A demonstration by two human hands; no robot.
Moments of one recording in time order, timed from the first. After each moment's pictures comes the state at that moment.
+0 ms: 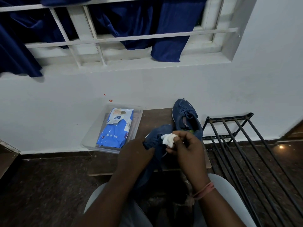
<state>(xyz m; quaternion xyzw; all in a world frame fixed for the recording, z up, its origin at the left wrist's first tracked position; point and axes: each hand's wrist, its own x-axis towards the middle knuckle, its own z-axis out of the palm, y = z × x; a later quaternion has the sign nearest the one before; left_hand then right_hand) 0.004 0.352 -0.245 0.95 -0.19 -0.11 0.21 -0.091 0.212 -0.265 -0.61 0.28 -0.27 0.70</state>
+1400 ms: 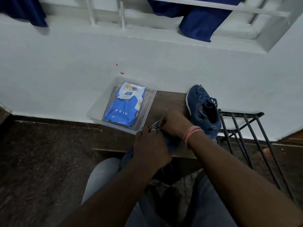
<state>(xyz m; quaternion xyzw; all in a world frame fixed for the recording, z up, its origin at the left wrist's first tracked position) -0.015 0.359 -0.271 0.94 -0.29 -0.11 0.10 0.026 0.219 -0.265 -0.96 0.14 0.15 0.17</state>
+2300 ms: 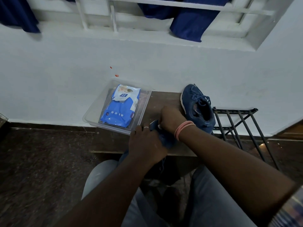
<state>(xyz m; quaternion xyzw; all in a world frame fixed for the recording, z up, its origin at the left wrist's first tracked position) -0.007 0.358 -0.272 0.95 -0.27 -0.11 0.11 0.026 0.214 -0.259 -0.98 0.11 0.11 0.08</state>
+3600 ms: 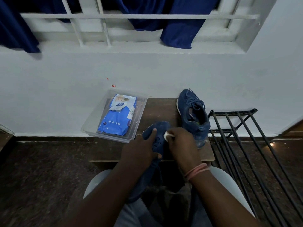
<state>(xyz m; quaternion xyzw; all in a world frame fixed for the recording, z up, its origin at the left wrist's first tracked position) 0.002 0.364 -0.261 0.93 -0.30 -0.21 0.03 -0.059 0.214 -0.289 -0.92 0.21 -0.11 0.30</state>
